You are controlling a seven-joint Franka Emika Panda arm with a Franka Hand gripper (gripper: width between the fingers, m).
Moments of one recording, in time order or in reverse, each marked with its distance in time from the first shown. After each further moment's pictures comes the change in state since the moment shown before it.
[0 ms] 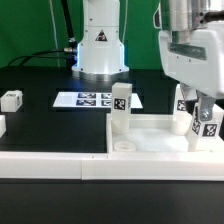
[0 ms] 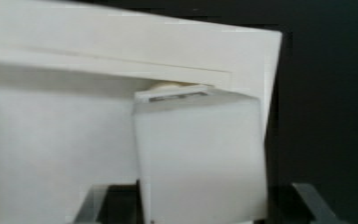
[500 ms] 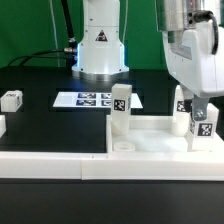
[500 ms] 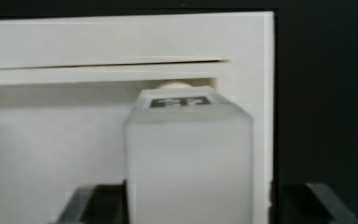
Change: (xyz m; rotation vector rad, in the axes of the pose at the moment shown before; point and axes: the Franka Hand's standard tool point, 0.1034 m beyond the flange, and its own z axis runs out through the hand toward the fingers) arm 0.001 0.004 0.000 0.011 0.004 0.004
